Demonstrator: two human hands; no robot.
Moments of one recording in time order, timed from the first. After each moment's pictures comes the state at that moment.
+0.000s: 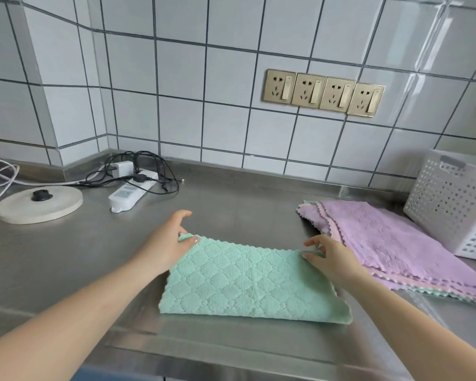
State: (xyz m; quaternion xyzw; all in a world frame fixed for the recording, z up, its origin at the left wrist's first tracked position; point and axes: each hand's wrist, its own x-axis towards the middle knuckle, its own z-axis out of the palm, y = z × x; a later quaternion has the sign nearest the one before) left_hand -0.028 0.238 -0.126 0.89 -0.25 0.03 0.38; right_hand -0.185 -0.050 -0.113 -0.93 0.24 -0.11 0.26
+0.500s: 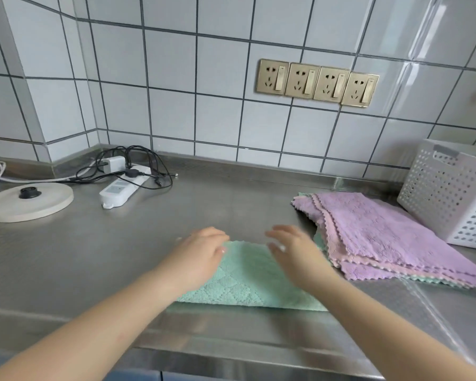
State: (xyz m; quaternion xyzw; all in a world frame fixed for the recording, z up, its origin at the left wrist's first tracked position) left_hand -0.076 0.201 -0.124 0.88 -0.41 0.06 0.23; right_hand -0.176 0.014 -0.109 -0.97 0.10 -0.16 0.17
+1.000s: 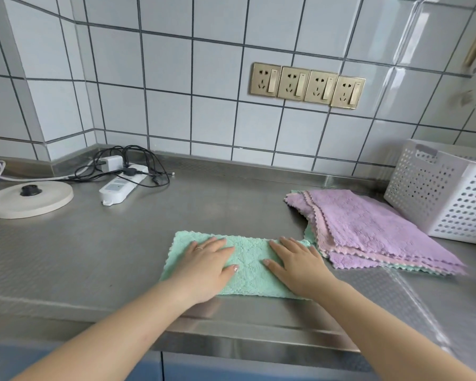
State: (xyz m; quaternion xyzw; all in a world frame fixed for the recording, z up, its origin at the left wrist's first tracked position) left_hand -0.106 0.197 -0.145 0.89 -0.44 0.03 0.13; right_hand -0.200 -0.001 -0.136 -0.99 0.14 0.00 0.02
